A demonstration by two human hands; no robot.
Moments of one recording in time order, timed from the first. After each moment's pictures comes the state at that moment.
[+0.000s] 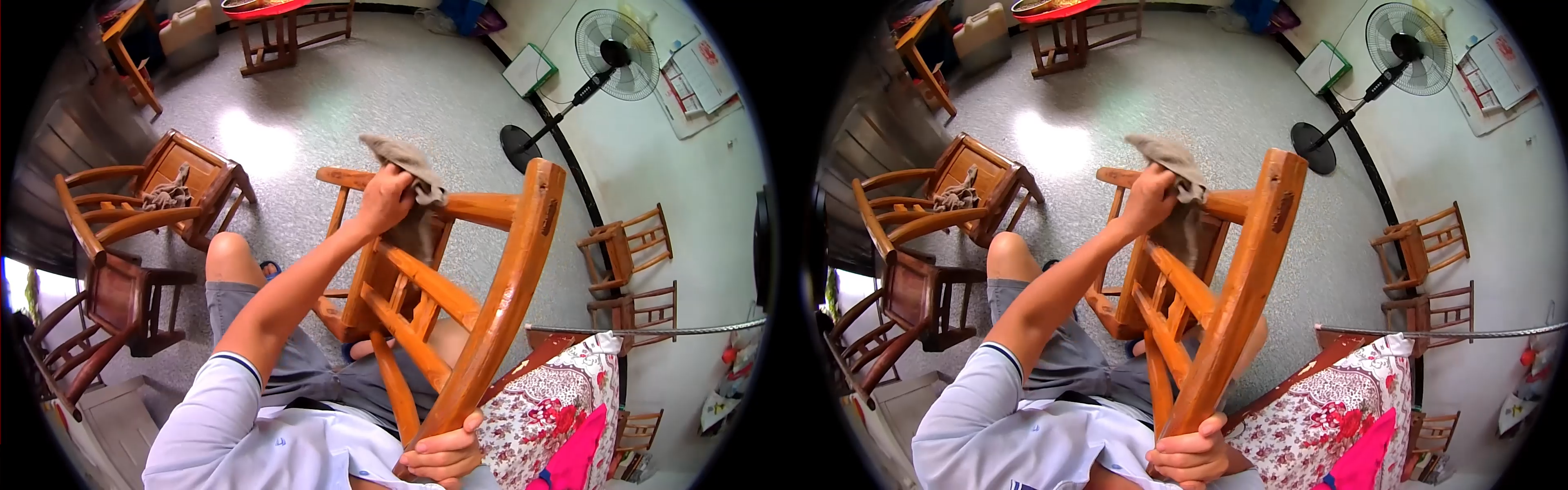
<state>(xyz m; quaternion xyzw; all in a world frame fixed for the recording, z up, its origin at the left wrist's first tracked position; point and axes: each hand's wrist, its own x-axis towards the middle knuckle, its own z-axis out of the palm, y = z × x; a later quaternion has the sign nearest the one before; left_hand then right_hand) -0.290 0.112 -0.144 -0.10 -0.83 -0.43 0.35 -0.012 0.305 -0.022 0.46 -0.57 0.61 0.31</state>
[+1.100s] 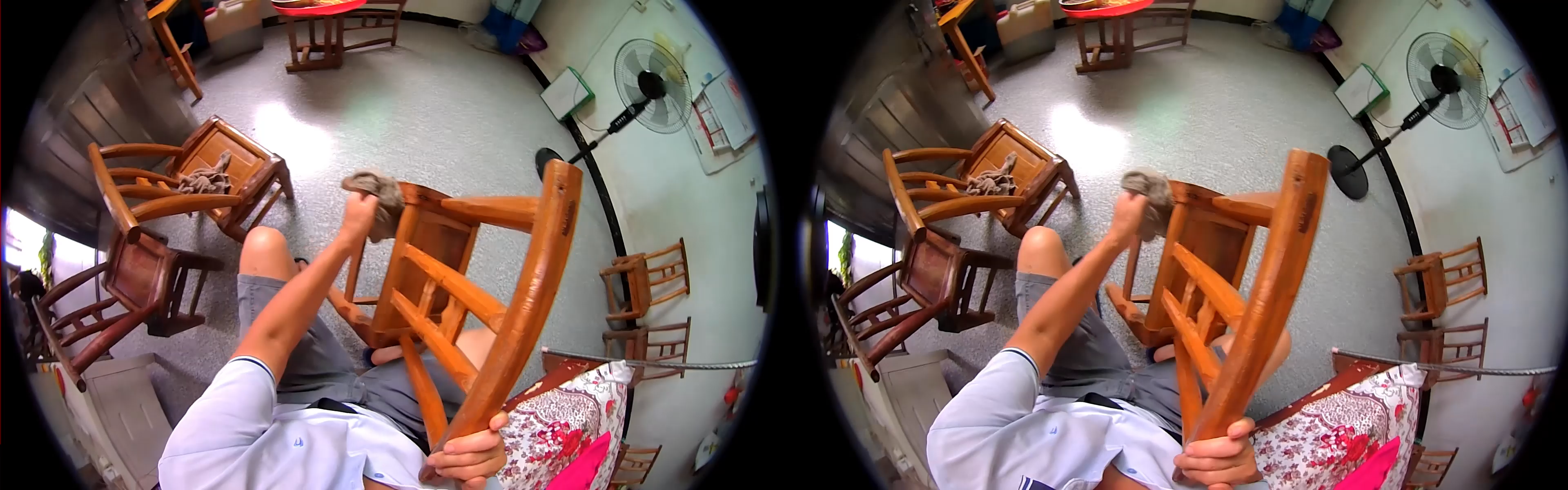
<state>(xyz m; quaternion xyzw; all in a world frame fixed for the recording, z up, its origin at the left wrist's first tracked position) -0.250 0.027 -0.226 0.18 -0.59 -0.76 0.19 0.016 0.294 -0.043 0.27 -0.54 0.72 0.33</state>
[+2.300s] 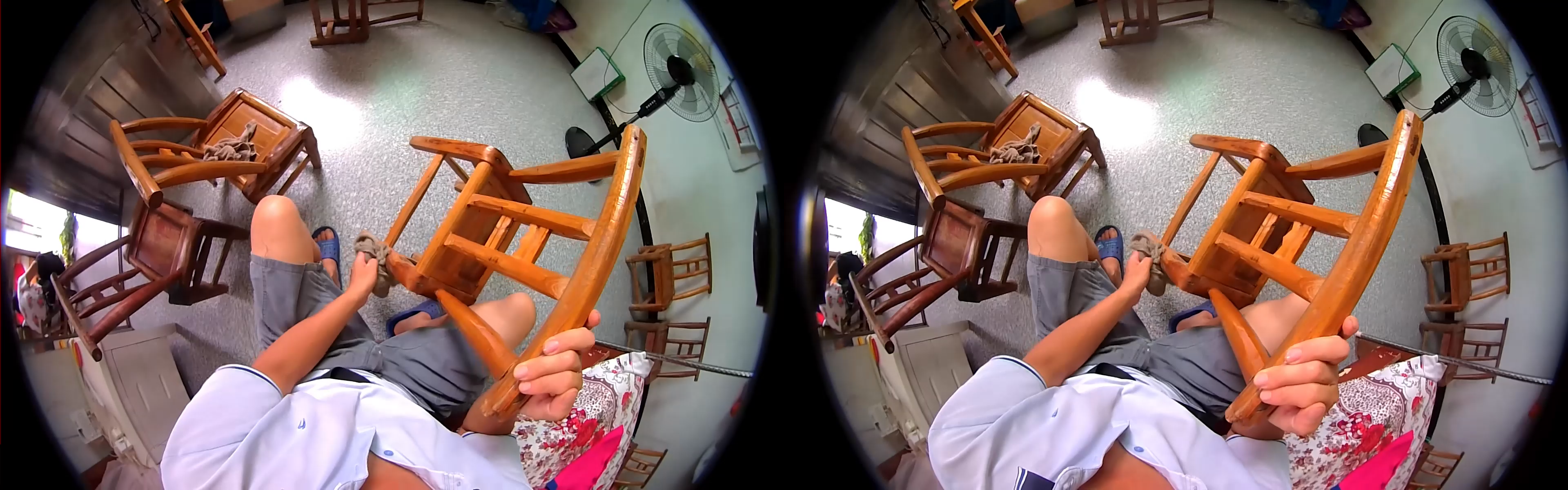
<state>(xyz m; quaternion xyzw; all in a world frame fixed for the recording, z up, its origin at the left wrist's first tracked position) -0.076 0.082 -0.309 0.43 -0.62 -0.65 0.03 -0.102 0.297 0.003 0.37 -0.60 0.63 0.31</state>
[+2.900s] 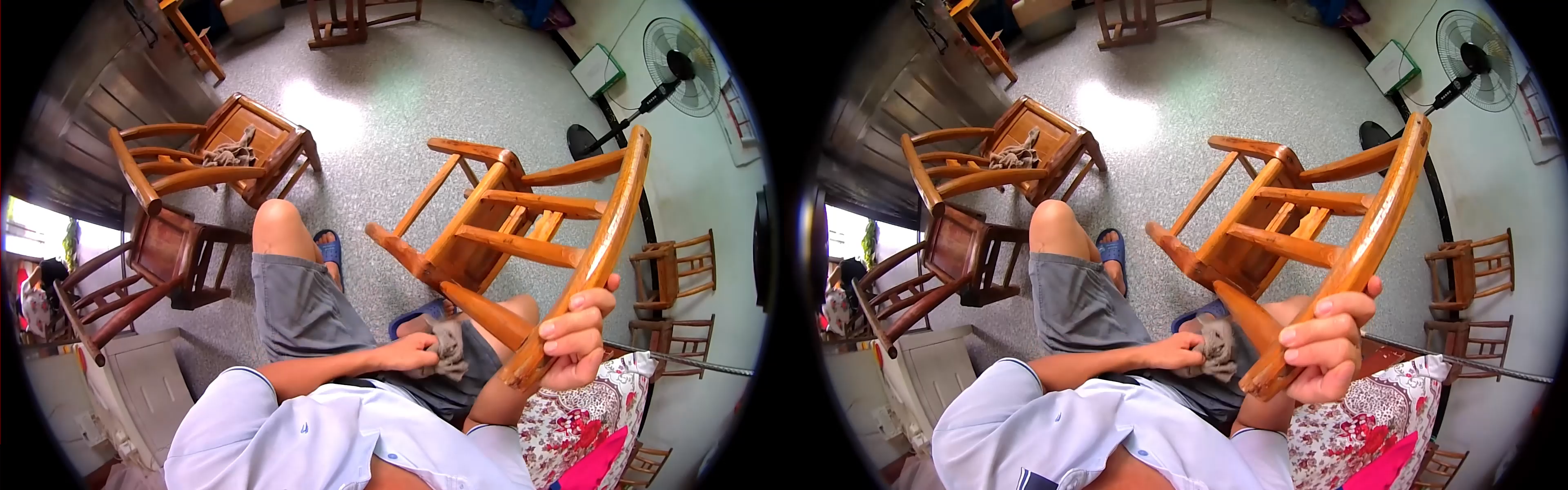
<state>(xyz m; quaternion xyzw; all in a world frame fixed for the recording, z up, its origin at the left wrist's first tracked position) -0.015 0.157 -0.189 -0.02 -0.56 -0.74 -0.38 -0.145 0.288 0.007 0.38 -0.60 0.62 0.33</state>
